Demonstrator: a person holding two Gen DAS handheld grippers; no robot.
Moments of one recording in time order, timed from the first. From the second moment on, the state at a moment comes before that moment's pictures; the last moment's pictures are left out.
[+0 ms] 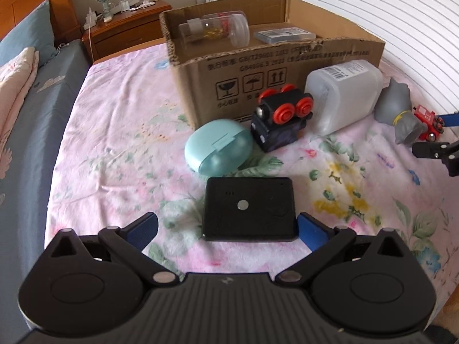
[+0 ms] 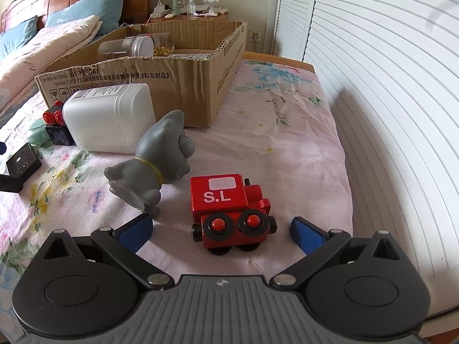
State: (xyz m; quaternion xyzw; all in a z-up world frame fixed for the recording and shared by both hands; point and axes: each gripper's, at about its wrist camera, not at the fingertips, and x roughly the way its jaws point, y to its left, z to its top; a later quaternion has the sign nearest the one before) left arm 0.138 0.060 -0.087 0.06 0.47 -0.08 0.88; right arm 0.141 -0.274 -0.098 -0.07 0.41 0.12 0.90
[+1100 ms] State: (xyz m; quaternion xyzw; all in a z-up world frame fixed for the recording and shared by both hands) left arm 0.150 0.040 -0.084 0.04 0.47 -0.10 0.88; right arm 0.160 -0.286 -0.084 -0.15 0.41 0.20 0.88
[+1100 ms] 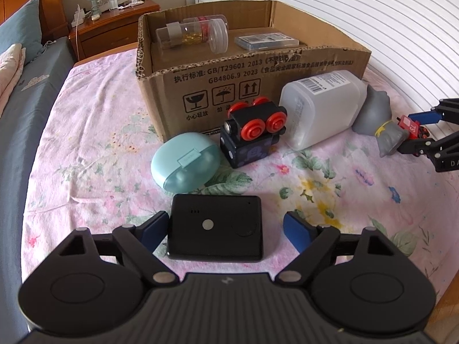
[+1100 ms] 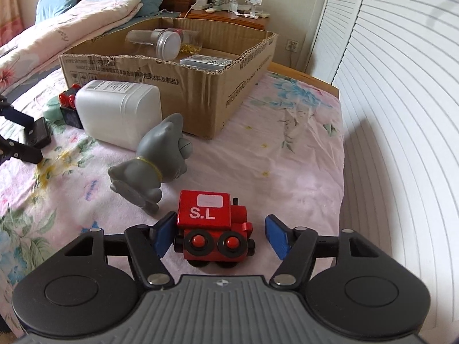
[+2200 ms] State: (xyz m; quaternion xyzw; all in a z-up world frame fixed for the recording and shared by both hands) left arm 0.139 0.032 -0.064 0.07 0.46 -0.15 0.87; right arm 0.134 -0.278 -0.050 -0.15 0.39 0.19 0.89
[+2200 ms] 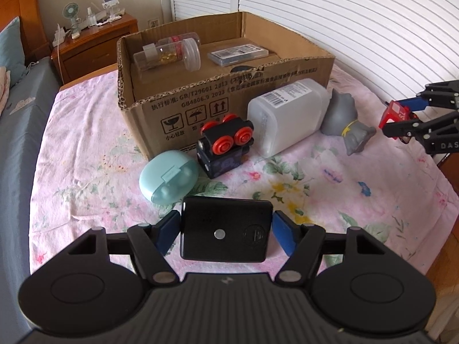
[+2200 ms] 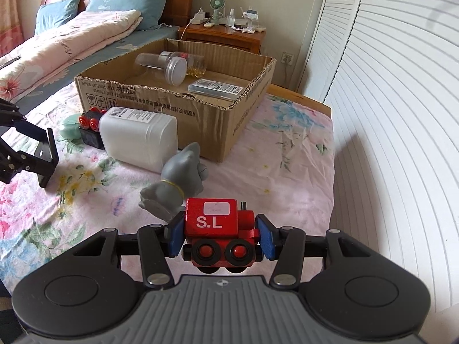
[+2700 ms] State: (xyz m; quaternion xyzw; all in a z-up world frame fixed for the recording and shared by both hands) left arm 0.126 0.031 -0.085 0.07 0.46 -0.14 0.88; right arm 0.132 -0.278 -0.045 -0.14 0.39 0.19 0.89
